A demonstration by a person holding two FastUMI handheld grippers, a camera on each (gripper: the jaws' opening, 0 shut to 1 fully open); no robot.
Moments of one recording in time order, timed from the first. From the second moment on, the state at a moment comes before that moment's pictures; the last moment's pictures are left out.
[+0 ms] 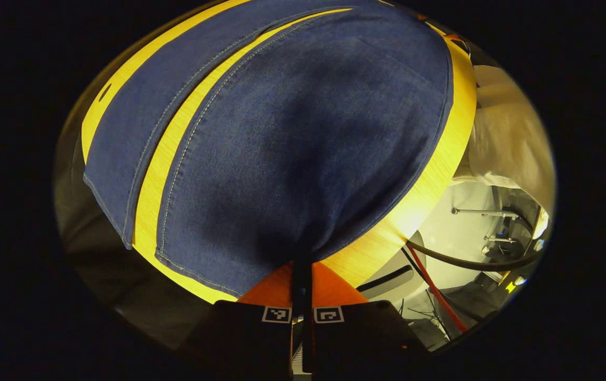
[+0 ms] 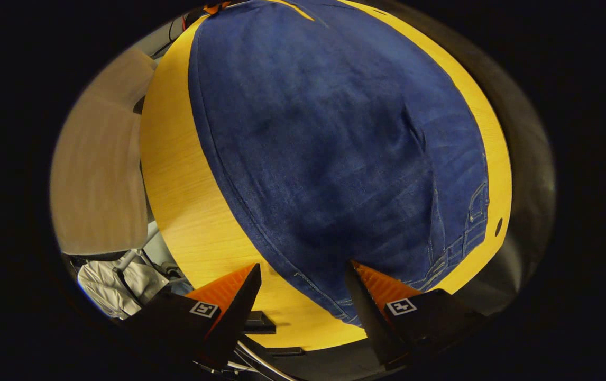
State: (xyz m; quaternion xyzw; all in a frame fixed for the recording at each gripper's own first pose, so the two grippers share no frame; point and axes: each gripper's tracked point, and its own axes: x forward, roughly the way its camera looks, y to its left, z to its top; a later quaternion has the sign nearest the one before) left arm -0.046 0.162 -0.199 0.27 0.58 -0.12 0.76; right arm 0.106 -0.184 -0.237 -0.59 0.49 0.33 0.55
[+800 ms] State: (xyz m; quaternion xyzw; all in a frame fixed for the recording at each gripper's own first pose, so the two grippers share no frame) left arm -0.046 0.162 -0.199 0.26 0.56 -0.11 0.78; right arm 0.115 -0.174 -0.239 -0.52 0.55 0.27 0.59
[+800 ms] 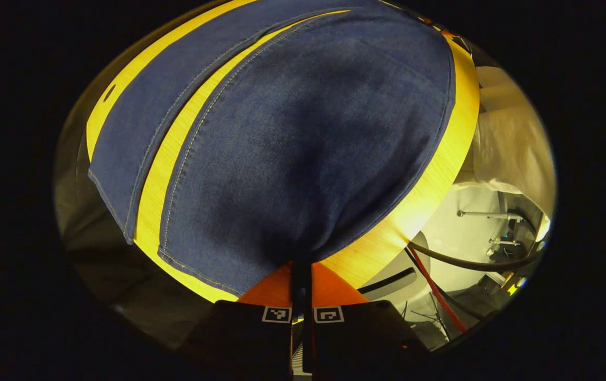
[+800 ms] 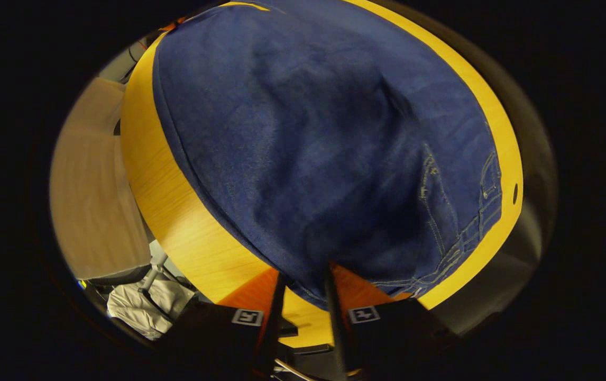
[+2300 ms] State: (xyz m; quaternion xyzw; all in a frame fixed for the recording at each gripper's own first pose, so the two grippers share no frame) left arm 0.040 0.209 0.013 -0.26 0.23 0.14 0.93; right arm 0.242 -0.083 -0.067 0.00 0.40 0.06 0.91
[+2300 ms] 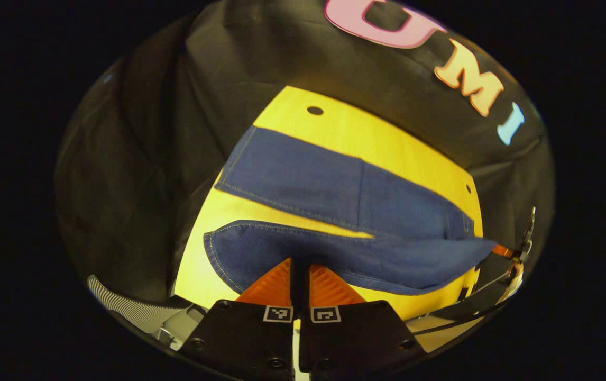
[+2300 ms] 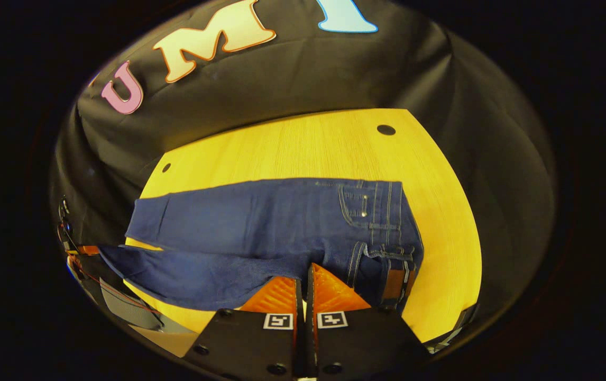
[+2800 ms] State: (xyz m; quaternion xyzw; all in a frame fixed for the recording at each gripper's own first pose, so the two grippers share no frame) left arm 0.144 0.282 0.036 -0.30 0.18 0.23 0.91; right arm 0.351 -0.062 -0.086 0.05 0.41 0.03 0.91
